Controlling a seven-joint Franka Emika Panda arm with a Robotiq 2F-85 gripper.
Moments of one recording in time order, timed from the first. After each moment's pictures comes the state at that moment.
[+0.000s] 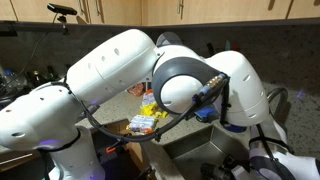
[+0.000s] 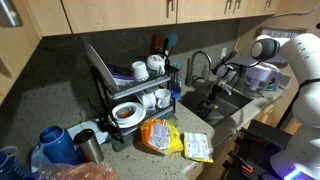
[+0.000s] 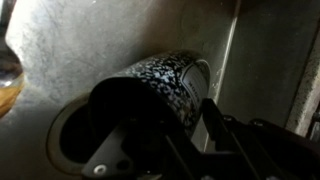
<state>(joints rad) -0.83 0.98 0.07 -1.51 0.53 1.99 -1.06</state>
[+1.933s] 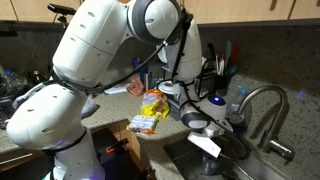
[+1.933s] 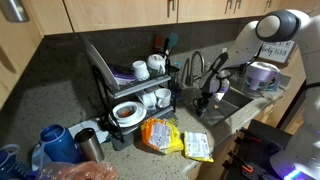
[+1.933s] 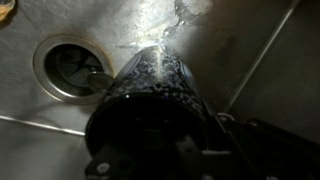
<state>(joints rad) -0.47 0.60 0.09 -2.25 0.39 3.00 -0.87</state>
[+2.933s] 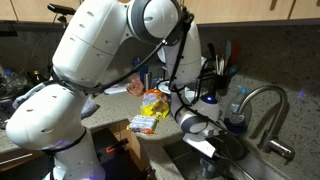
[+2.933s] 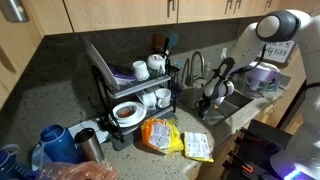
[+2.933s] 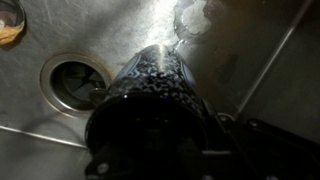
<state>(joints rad) -0.48 0.60 0.07 -2.31 0.03 3.07 -0.54</state>
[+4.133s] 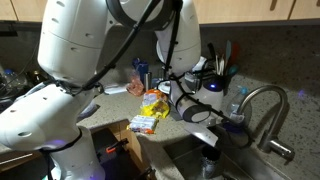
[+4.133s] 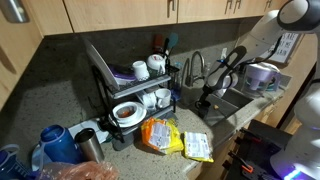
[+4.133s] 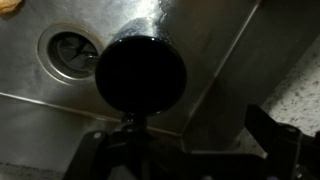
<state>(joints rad) -0.76 0.45 0.34 -2.38 -0.02 2.99 -0.56</state>
